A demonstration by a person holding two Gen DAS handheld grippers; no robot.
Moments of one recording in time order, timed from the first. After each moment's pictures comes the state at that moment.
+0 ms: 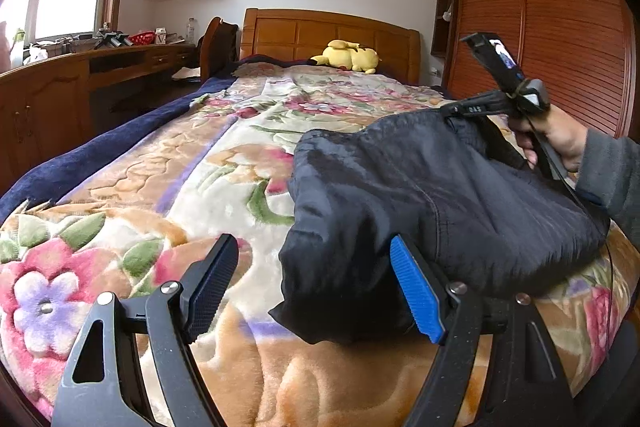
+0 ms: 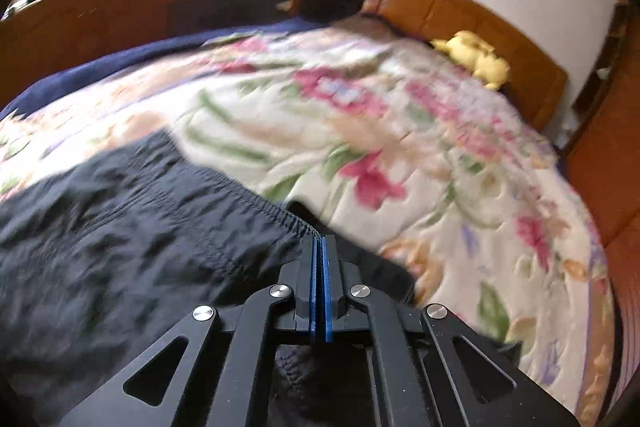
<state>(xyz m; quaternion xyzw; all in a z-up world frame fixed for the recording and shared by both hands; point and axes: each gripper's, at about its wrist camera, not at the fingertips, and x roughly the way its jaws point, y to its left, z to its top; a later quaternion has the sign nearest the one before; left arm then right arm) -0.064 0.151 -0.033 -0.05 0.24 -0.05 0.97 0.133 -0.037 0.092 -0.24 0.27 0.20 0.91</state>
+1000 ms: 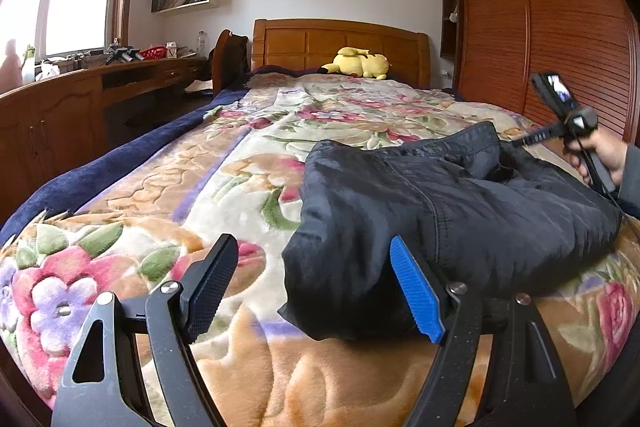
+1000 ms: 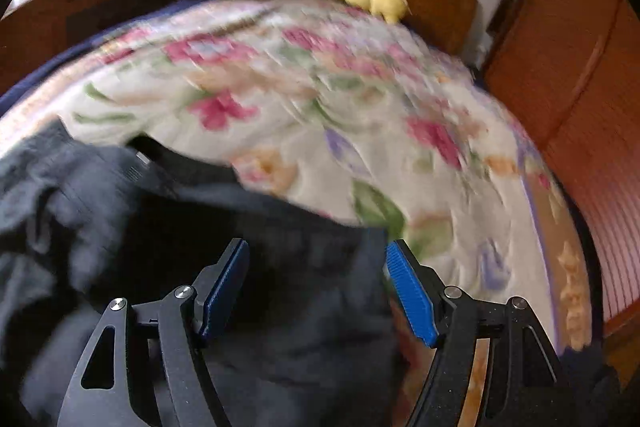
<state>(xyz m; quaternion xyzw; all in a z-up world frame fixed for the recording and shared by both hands) -0.072 0.146 -0.031 -0.03 0.22 -0.02 0.97 0.133 -0.171 0.074 -0.17 0.36 0.04 0.92</state>
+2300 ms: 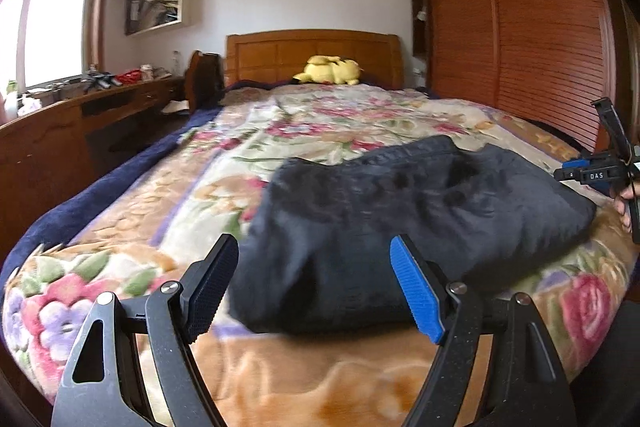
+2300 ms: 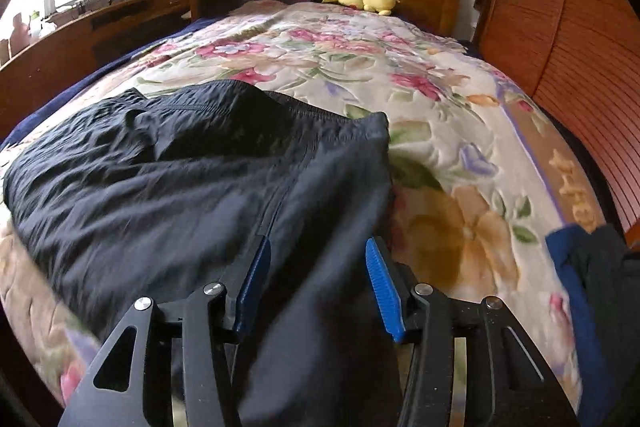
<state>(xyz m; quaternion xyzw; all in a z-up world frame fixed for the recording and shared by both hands) -0.090 0.101 -0.003 0.01 0.21 -0.06 0.98 -0.059 -0.258 0.059 -0.10 0.32 0.09 0.94</state>
